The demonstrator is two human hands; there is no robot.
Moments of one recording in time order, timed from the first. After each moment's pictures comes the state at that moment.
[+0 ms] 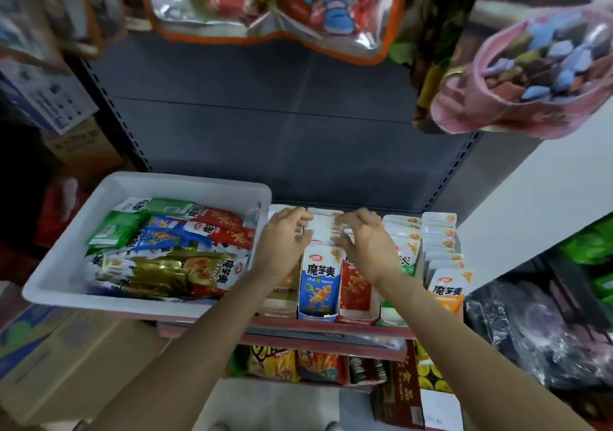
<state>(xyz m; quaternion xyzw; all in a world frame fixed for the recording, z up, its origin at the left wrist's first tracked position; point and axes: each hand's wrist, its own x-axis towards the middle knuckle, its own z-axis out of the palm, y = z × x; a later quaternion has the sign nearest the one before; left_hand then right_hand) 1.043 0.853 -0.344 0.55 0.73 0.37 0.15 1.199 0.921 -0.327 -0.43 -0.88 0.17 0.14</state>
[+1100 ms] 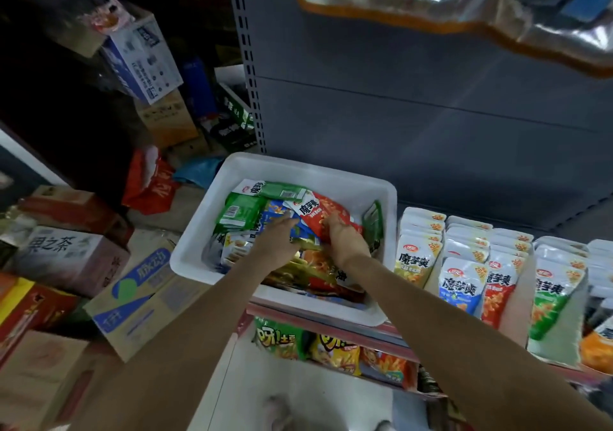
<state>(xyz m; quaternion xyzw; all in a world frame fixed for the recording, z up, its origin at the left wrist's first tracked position) 0.826 0.757 -0.386 0.46 0.83 0.14 0.29 0.947 0.850 -0.403 -0.42 -0.88 0.23 -0.06</state>
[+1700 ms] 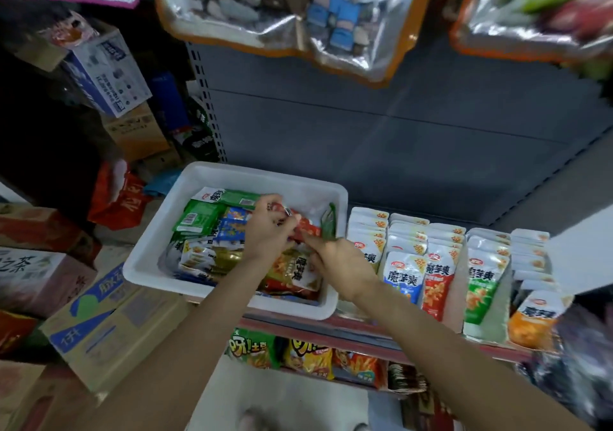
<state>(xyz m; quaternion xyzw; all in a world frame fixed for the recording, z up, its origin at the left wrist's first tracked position) 0.900 0.786 -0.341 0.24 0.72 0.56 0.34 1.041 0.832 -0.324 -0.26 -0.95 0.17 0.02</state>
